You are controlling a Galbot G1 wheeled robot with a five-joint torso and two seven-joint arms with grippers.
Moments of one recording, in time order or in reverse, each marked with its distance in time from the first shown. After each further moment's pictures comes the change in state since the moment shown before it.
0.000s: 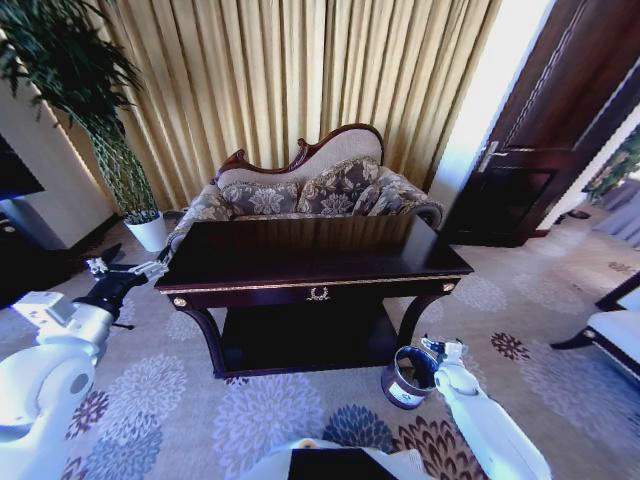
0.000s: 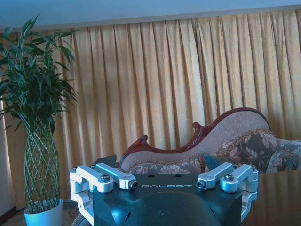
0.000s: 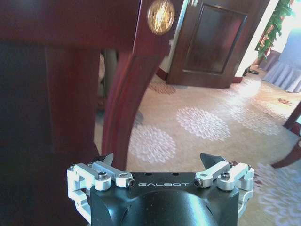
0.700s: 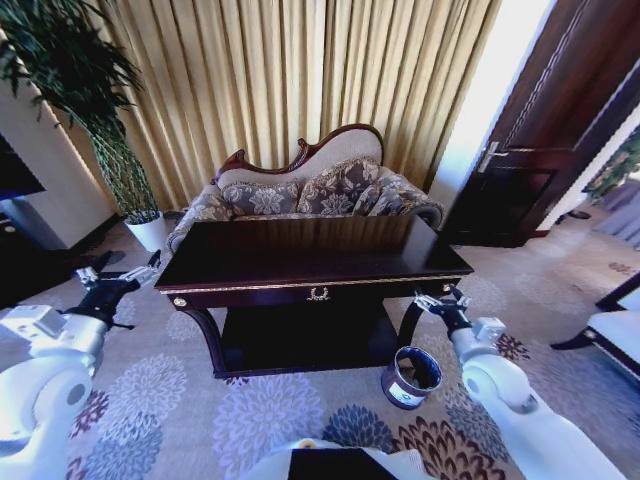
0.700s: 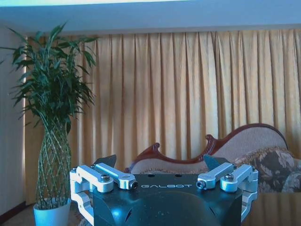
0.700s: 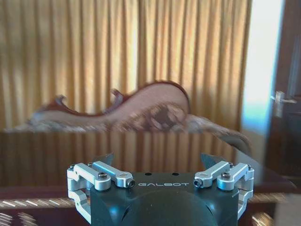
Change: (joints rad) left arm 0.040 -0.046 -0.037 0.006 -0.041 -0.081 -0.035; right arm -0.408 -0.165 0.192 1.034 0.174 -0.086 0.010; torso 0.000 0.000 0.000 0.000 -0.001
